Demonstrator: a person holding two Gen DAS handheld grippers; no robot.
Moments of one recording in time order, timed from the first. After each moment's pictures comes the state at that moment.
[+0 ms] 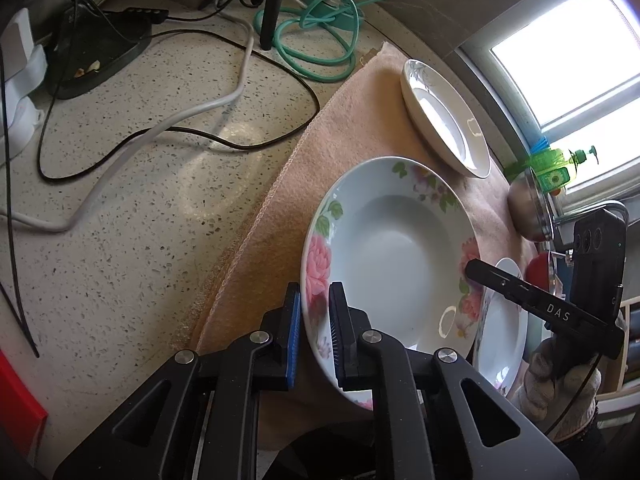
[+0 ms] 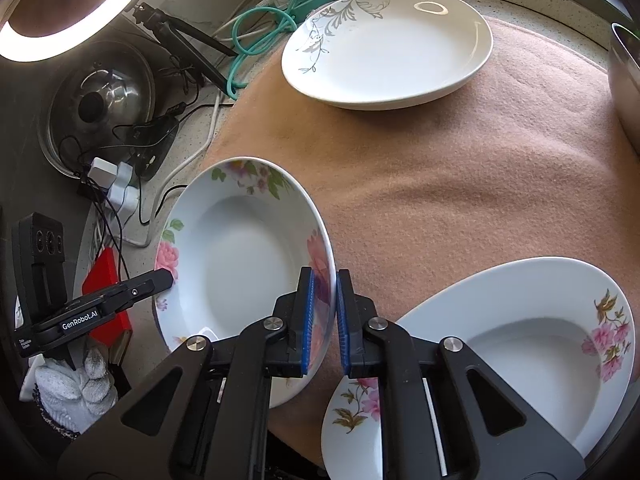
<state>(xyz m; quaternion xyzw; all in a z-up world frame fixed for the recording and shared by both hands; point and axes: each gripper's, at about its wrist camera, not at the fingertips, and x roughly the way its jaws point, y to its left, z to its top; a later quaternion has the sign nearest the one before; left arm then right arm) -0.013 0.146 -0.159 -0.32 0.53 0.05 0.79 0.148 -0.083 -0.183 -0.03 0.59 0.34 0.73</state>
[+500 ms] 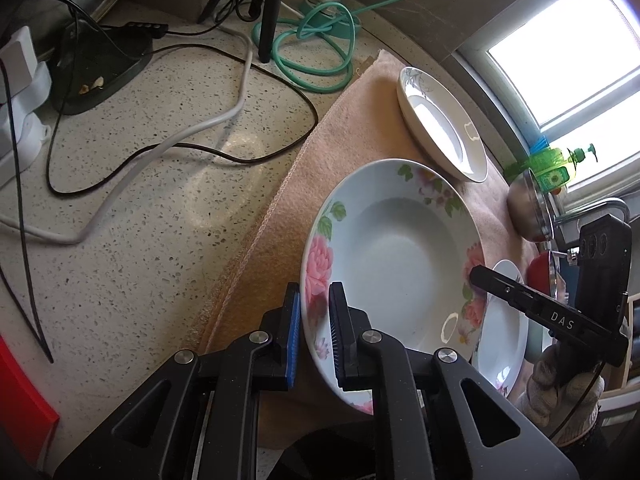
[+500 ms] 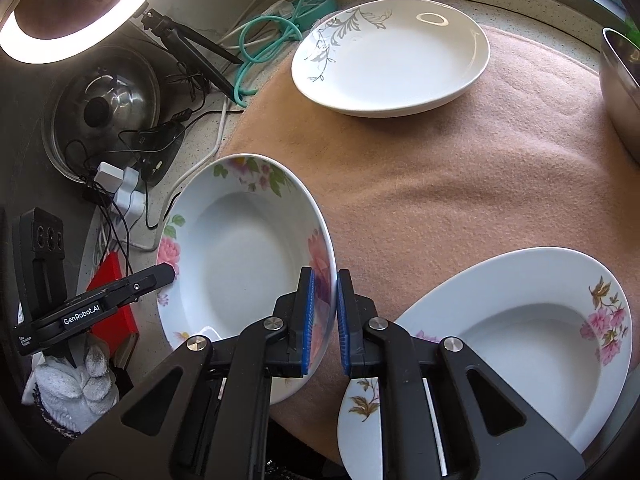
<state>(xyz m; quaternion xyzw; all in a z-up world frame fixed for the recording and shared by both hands) -0.014 0.147 -0.147 -0.31 0.52 0.05 0.79 0.142 -0.085 -0.170 -0.02 0.58 0.34 0.74</state>
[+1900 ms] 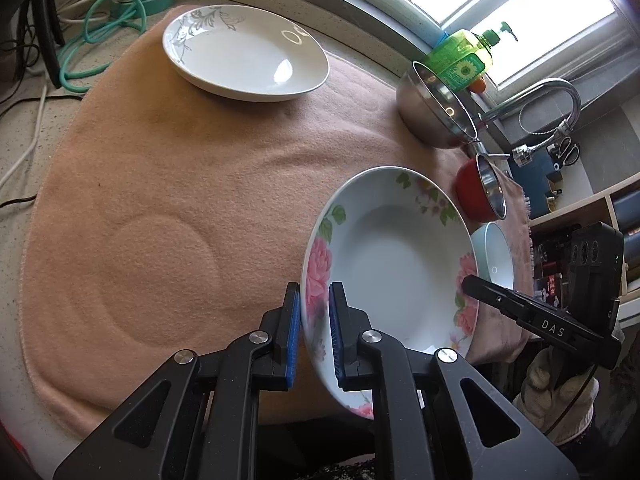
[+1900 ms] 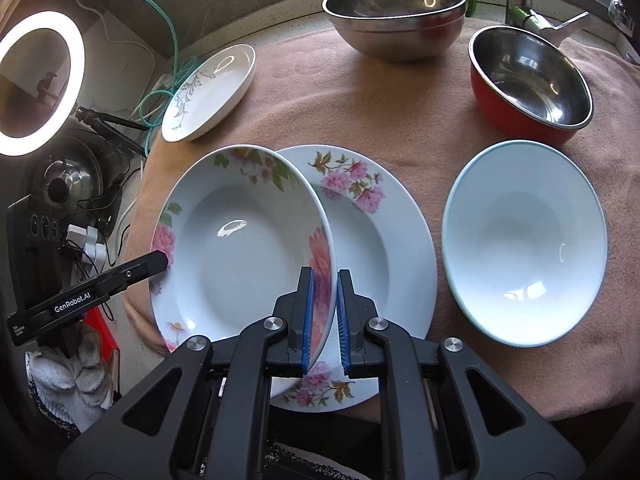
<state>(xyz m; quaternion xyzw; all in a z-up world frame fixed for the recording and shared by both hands) 0.050 0.008 -0.131 -0.22 0.56 -0.12 0.79 0.109 -0.270 -0.150 0.07 0.58 0.19 0.79</state>
